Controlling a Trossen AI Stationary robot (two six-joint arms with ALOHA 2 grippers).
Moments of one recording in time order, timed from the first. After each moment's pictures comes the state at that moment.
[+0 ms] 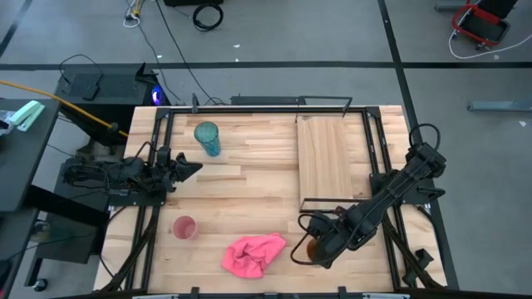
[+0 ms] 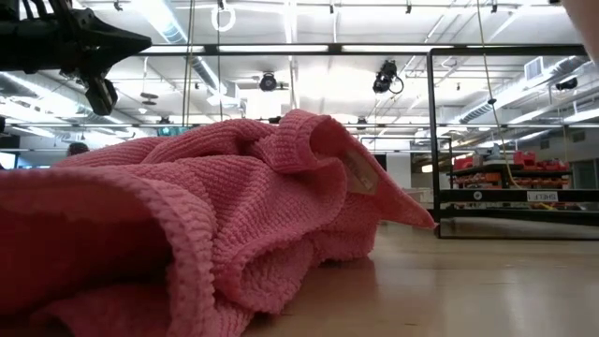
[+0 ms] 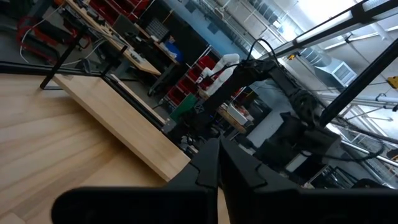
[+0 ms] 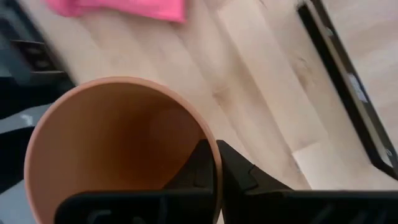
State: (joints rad) left arm -0.19 0.04 0.07 0.15 -0.37 -0.70; right arm 0.67 1.71 1.47 -1.15 0.07 1.26
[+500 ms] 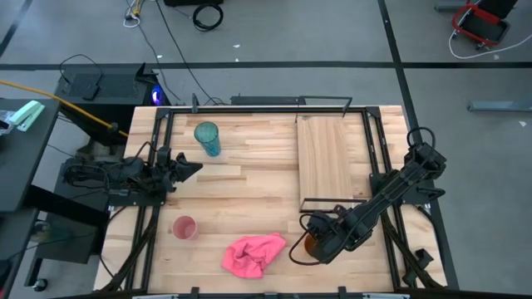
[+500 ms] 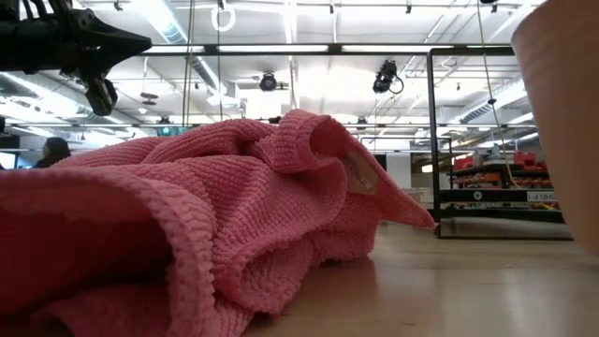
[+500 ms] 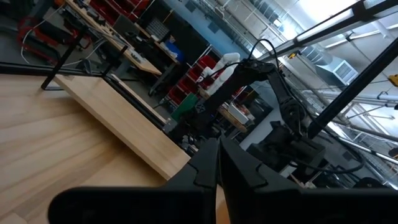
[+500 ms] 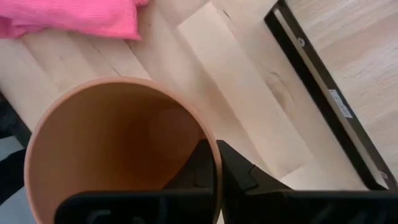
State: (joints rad) left arm -0.19 0.04 0.07 0.15 -0.37 -0.70; right arm 0.67 1.71 1.32 -1.04 0.19 1.29
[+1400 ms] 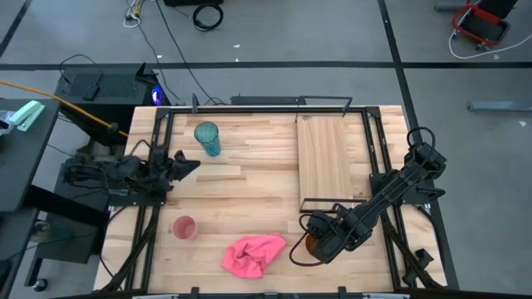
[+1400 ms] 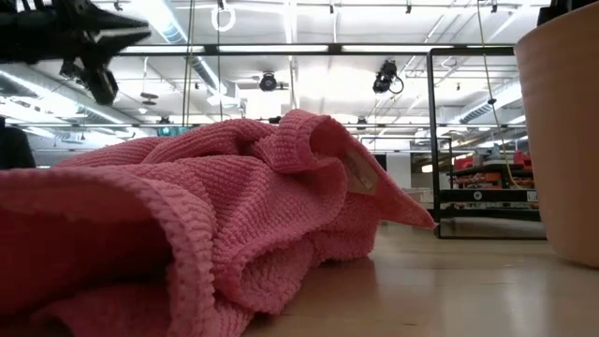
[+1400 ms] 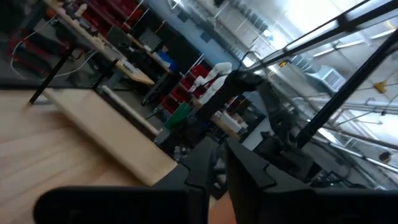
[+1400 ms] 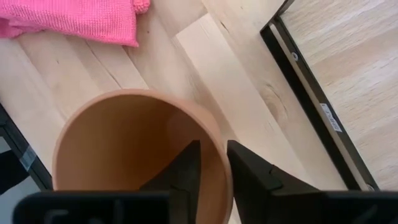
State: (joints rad) left arm -0.19 0.04 0.11 0.19 -0.37 -0.65; right arm 0.67 1.71 1.32 -1.04 0.22 1.25
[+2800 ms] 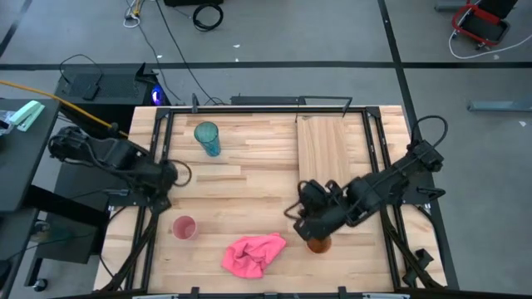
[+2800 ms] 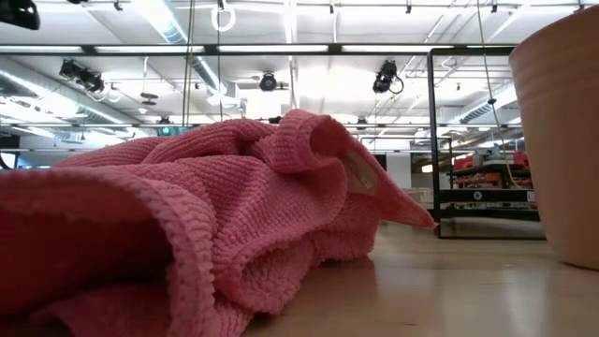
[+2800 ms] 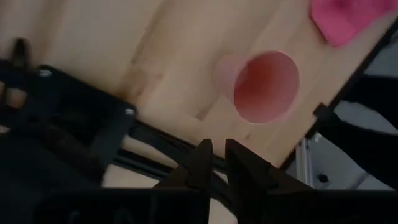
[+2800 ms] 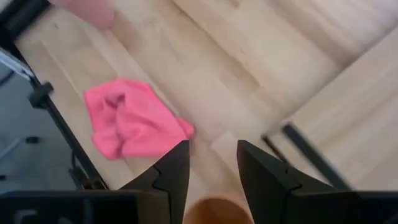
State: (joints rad) left arm -0.39 0.97 1.15 -1.52 0.16 -0.96; right arm 0.54 1.71 1.81 -1.30 0.40 1.23
